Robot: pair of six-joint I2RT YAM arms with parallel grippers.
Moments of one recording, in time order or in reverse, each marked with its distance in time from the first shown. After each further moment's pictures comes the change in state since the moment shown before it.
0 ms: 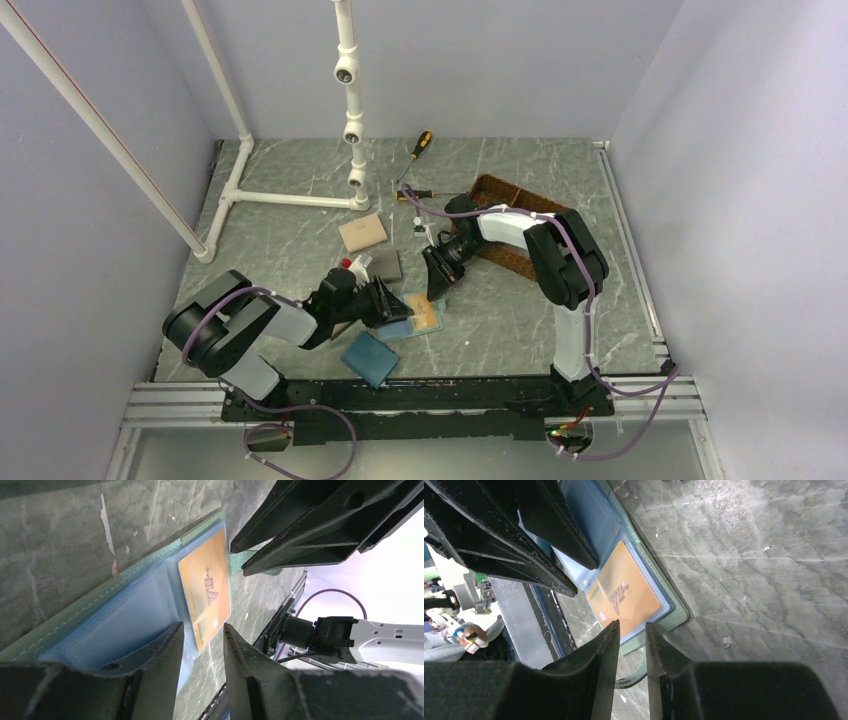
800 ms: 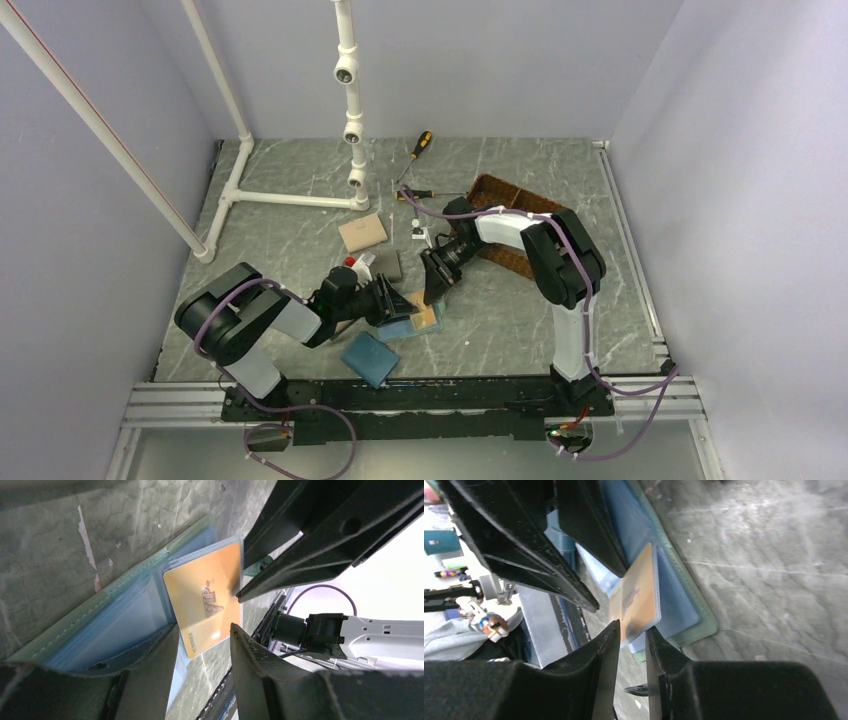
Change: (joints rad) left arm 0.003 0.072 0.015 0.088 0.038 -0.017; right arm 0.016 0.013 -0.008 0.002 -0.065 0.004
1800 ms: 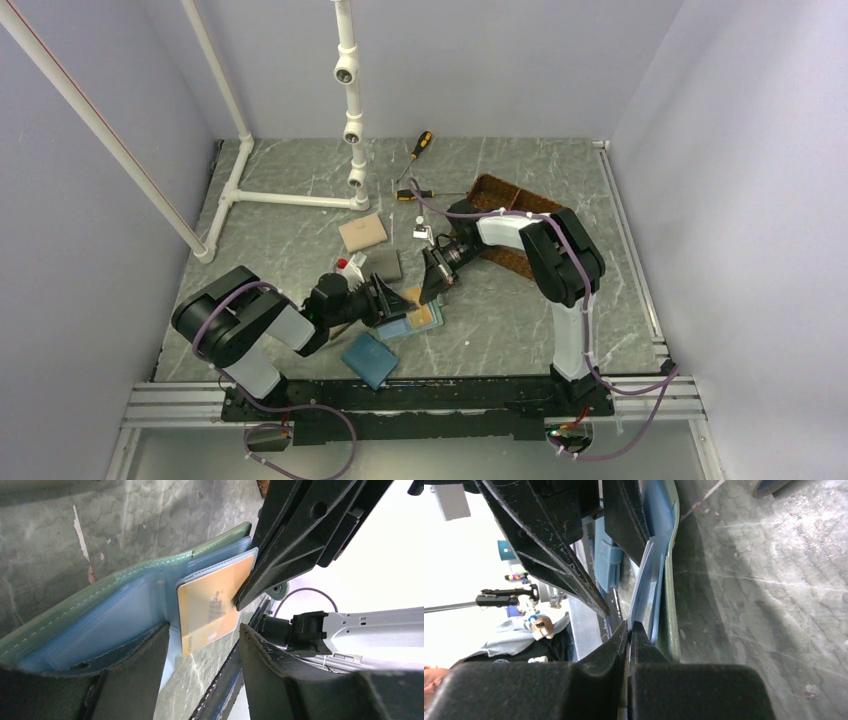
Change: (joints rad) left arm 0.016 -0.012 -0.085 0.178 -0.013 -0.041; right arm -0.016 0.013 -0.033 0.059 -0.204 0.095
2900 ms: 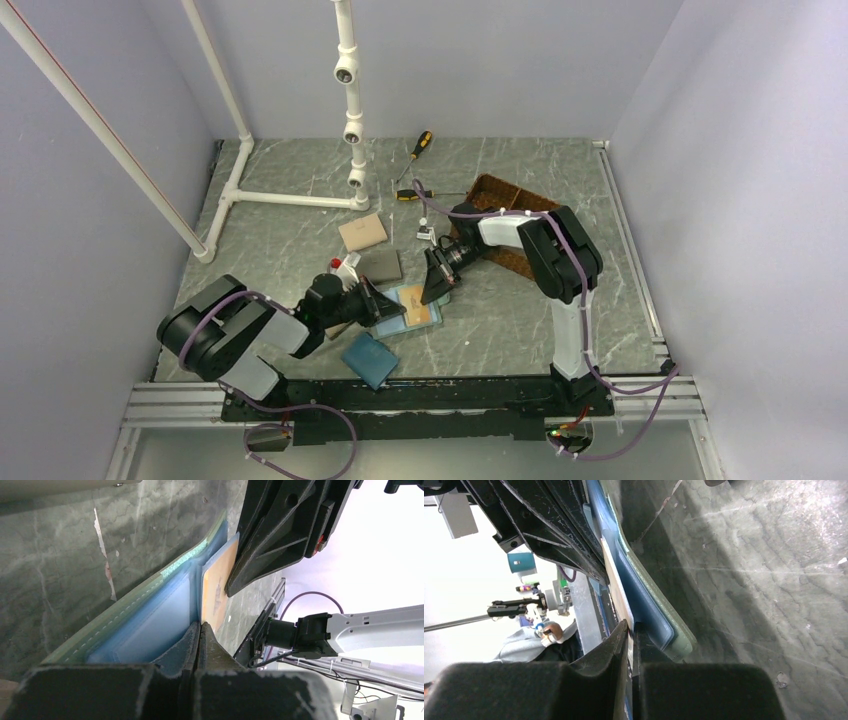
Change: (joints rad) left arm 0.024 -0.094 -0.025 -0.070 -0.016 0.033; right arm -0.027 0.031 -0.017 0.046 0.003 0.066
